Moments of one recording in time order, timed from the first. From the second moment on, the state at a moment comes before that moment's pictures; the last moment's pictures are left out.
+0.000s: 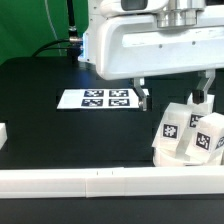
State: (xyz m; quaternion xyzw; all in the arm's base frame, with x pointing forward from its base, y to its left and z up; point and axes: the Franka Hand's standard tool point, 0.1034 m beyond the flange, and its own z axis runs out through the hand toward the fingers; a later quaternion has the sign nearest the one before) arm 0.616 0.058 0.098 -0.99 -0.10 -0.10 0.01
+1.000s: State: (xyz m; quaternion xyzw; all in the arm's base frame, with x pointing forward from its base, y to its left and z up) arm 0.607 0.062 0.094 -0.99 -0.15 0.04 0.03
